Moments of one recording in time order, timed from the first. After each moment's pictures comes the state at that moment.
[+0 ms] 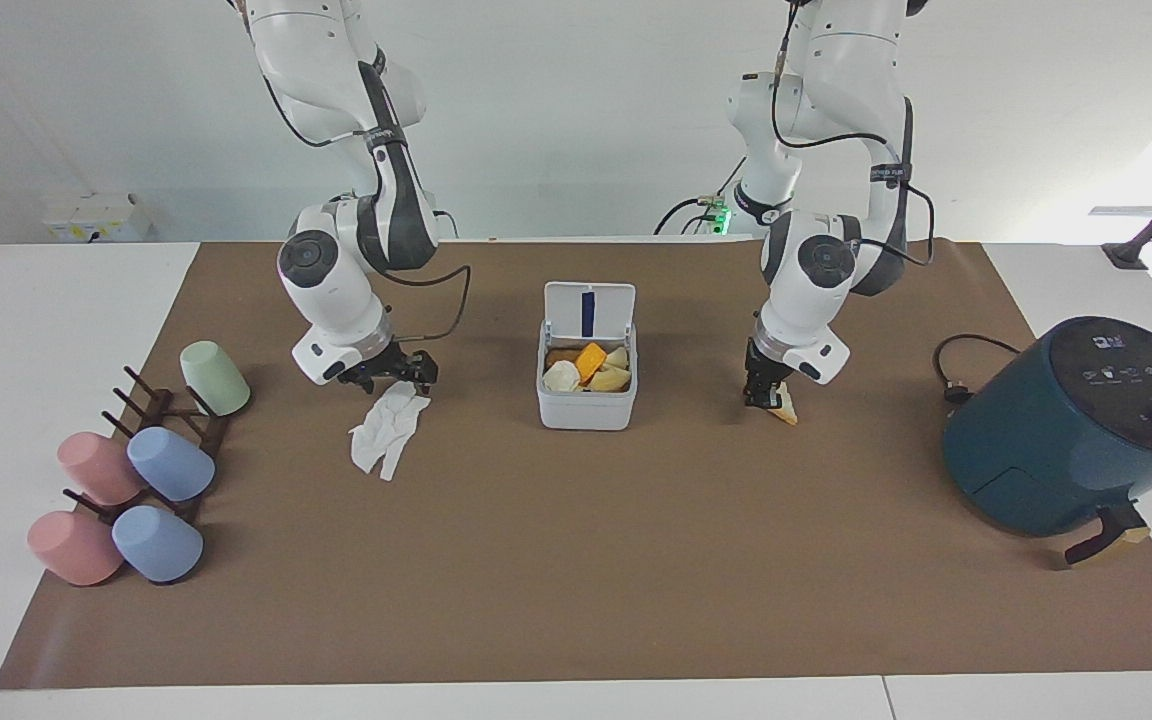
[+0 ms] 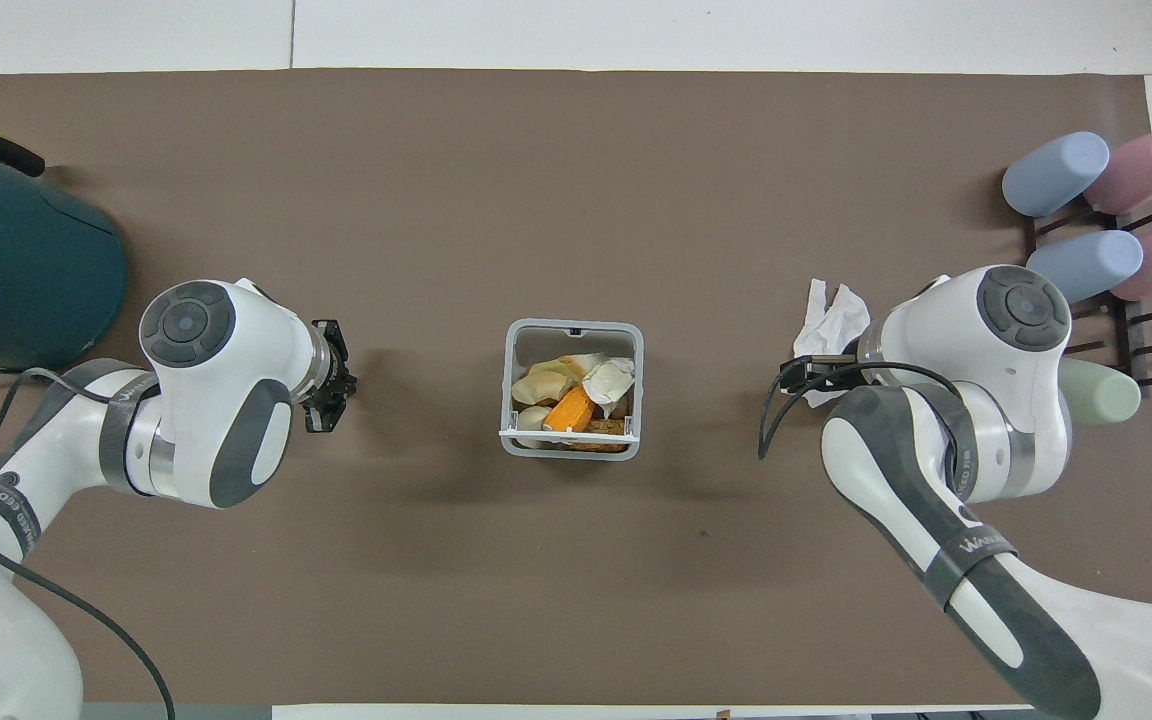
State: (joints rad) left arm -0.29 0.16 -0.03 -2.22 -0.02 2.36 -1.79; right arm 0.20 0.13 -0.04 -2.23 0.12 2.30 0.15
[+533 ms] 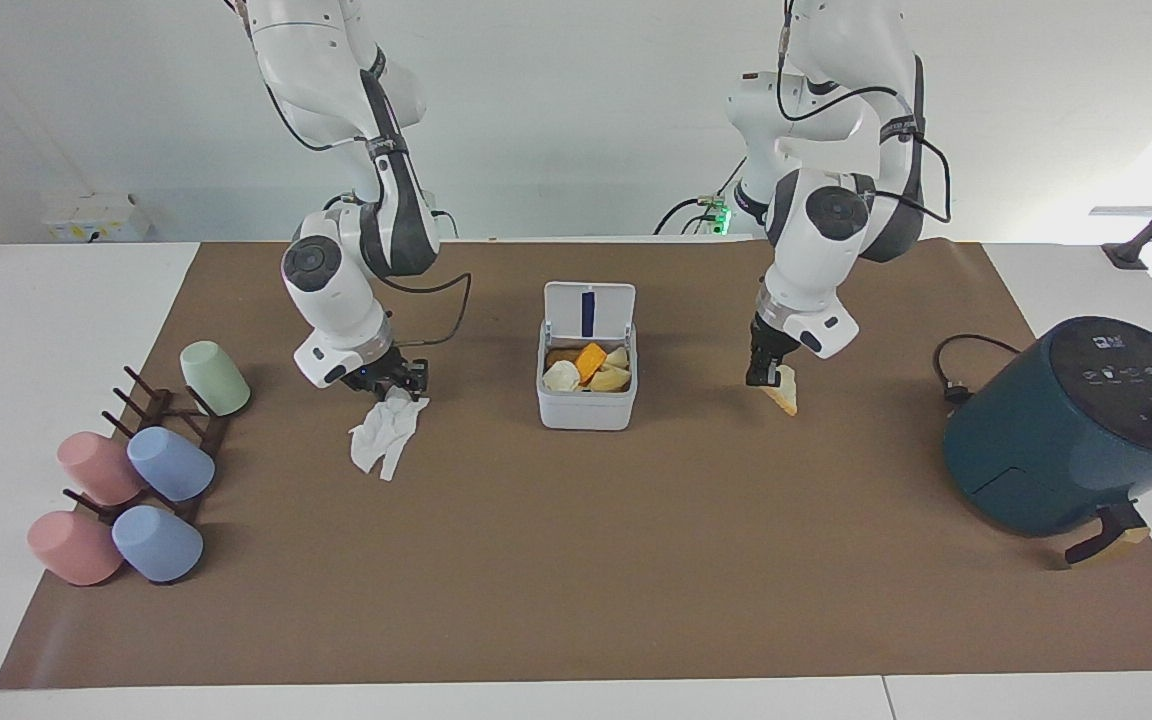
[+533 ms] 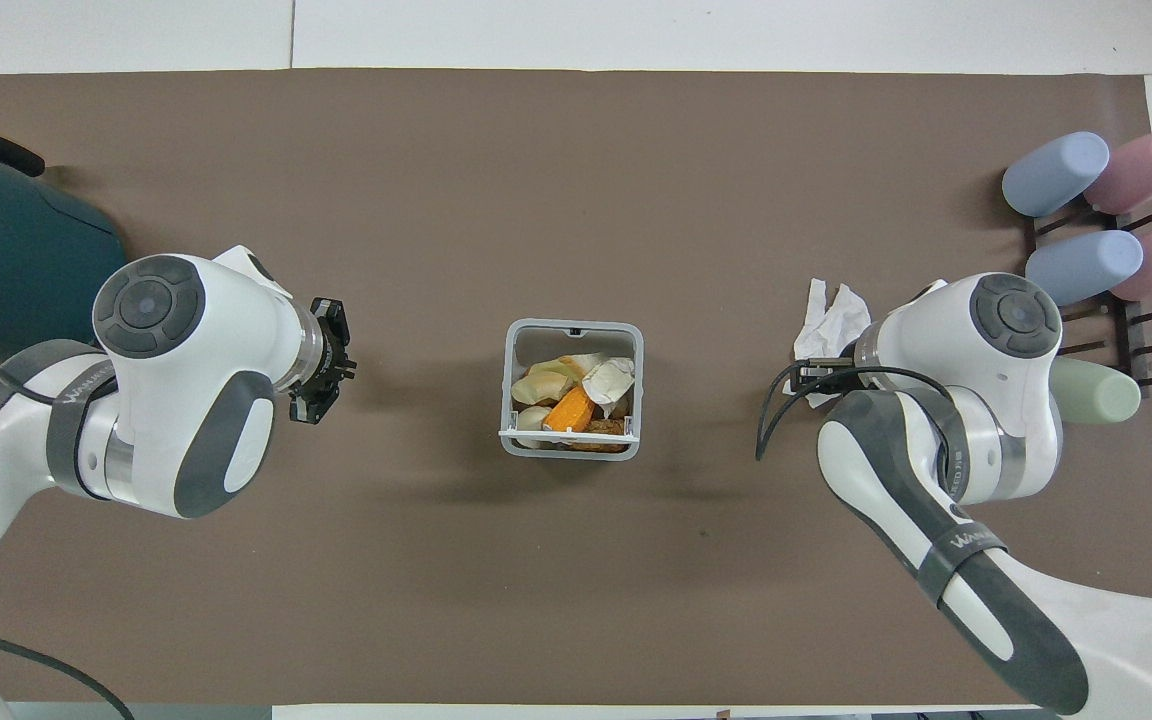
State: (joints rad) left arm -0.35 0.04 -0.04 -2.11 -0.02 2.18 -1.66; right arm 0.19 0.15 -0.04 -2.25 0.11 2.33 0.15
